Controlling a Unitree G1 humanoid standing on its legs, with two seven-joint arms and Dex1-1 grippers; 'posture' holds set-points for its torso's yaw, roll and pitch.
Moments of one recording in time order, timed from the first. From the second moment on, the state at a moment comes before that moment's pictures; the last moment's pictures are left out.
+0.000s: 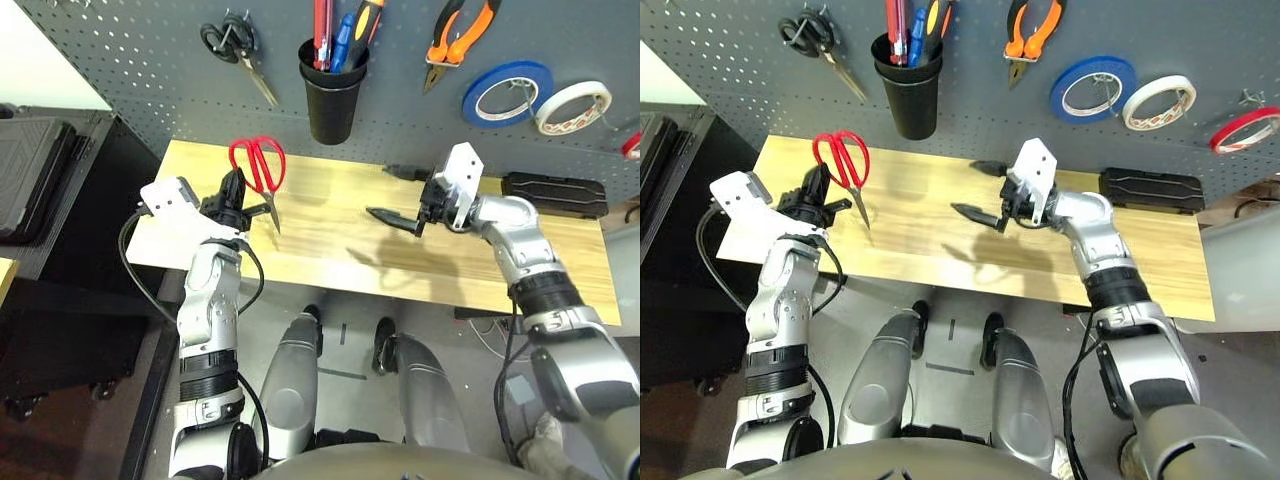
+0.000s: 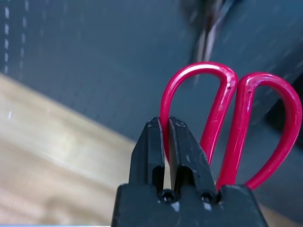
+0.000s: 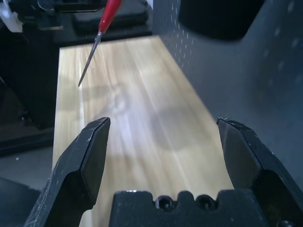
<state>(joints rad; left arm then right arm) -0.24 0.02 0.26 -0.18 -0.47 0.14 -0.16 -0.66 -0.37 0.04 0.52 0.25 -0.19 1.11</state>
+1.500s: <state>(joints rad) -0.45 0.20 0.32 -0.24 -0.63 0.19 -0.18 -0.84 -0.53 -0.16 0.22 0.63 0.30 1.22</state>
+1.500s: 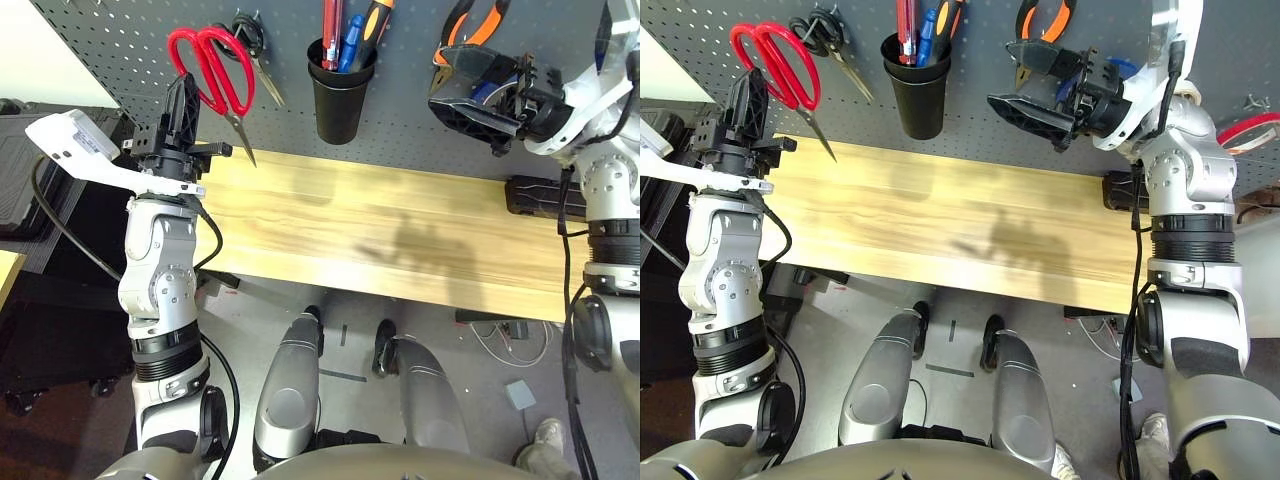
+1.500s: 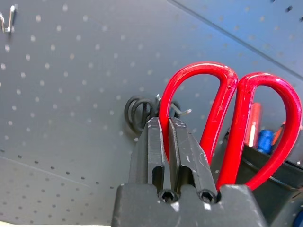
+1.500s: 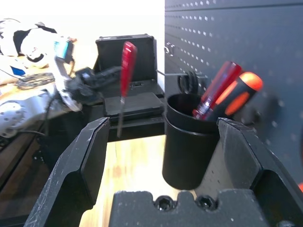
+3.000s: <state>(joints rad) -0.87 0.27 0.34 0.57 -0.39 -0.08 -0.20 -0.81 -0.45 -0.10 0.19 0.59 0.26 1.19</state>
